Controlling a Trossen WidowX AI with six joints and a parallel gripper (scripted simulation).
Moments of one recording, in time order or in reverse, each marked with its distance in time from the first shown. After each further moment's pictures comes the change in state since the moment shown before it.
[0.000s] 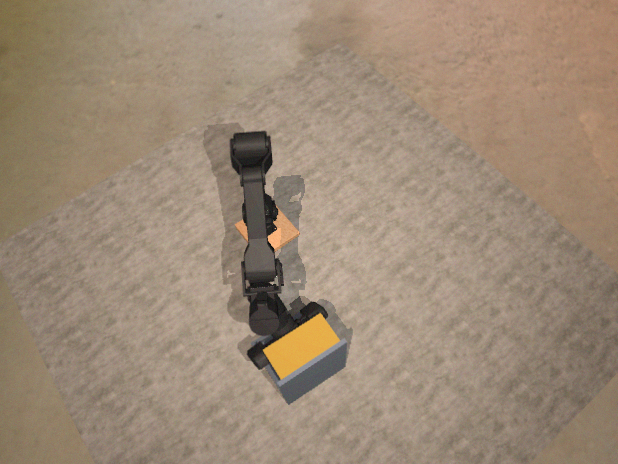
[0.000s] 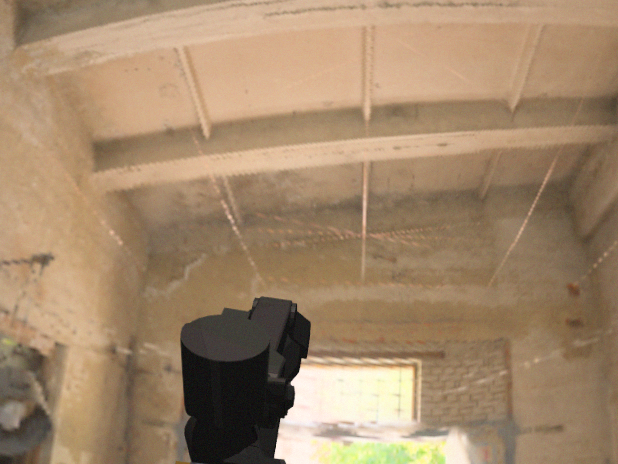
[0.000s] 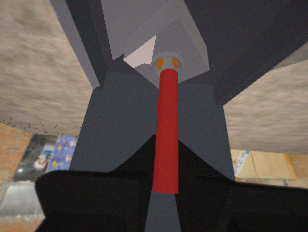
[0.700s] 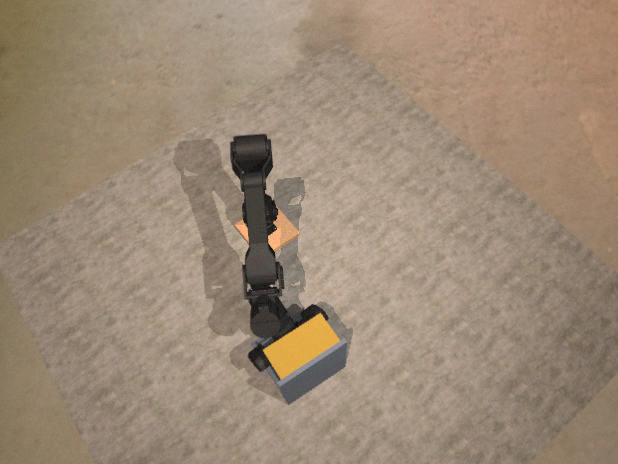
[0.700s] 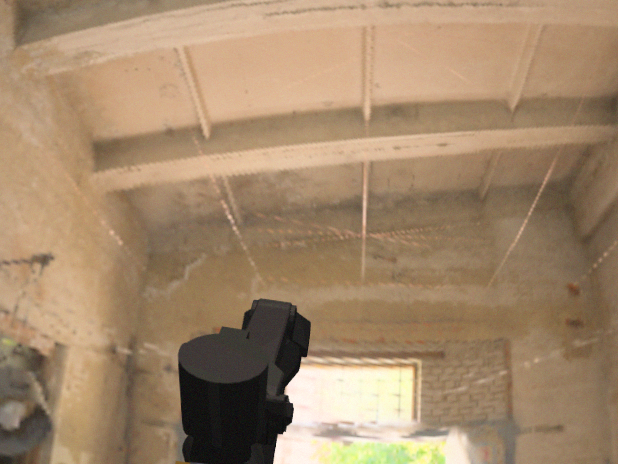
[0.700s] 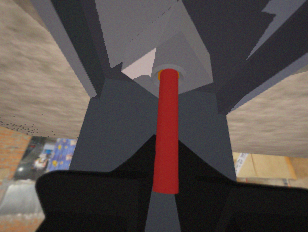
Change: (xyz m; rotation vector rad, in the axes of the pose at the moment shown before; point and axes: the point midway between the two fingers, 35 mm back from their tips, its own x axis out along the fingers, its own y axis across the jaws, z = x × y) arm 0.011 0.001 0.009 -0.002 0.005 0.002
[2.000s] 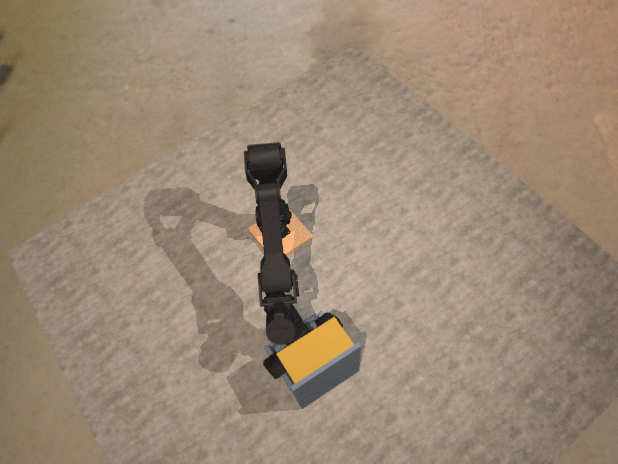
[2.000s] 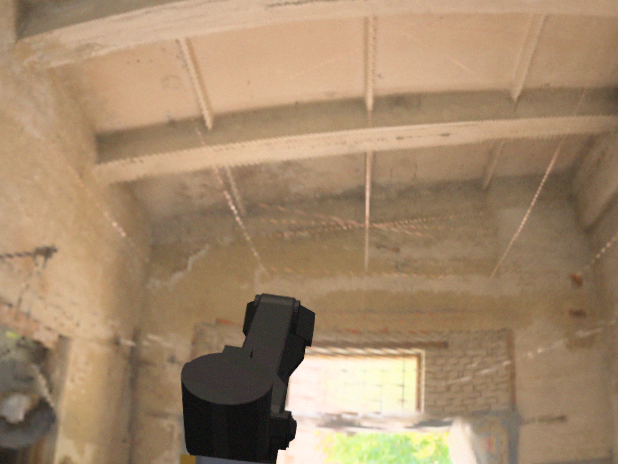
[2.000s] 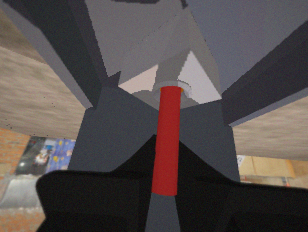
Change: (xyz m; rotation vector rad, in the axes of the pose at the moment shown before) arm 0.016 0.001 0.011 -0.008 0.018 0.004
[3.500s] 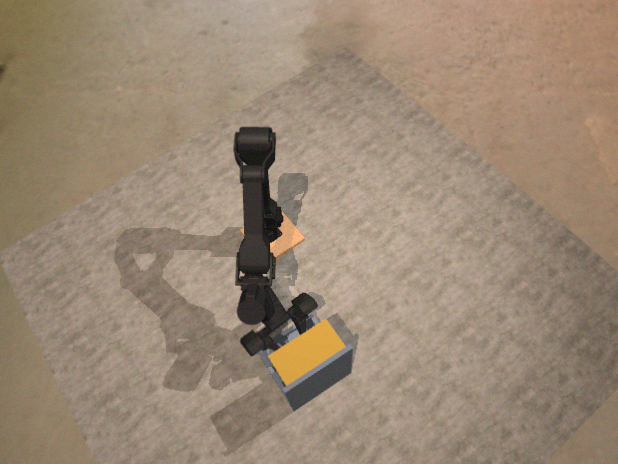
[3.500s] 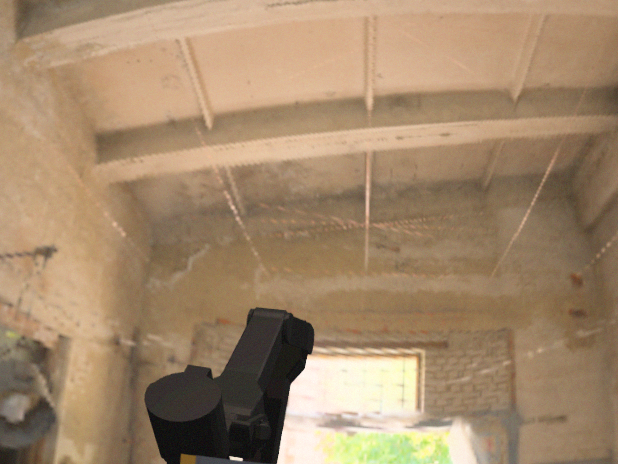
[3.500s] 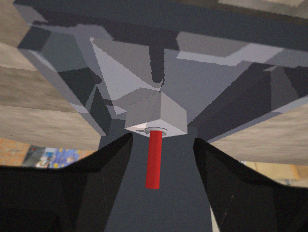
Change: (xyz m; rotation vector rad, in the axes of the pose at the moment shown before) arm -0.045 -0.006 0.051 0.021 -0.034 -0.003
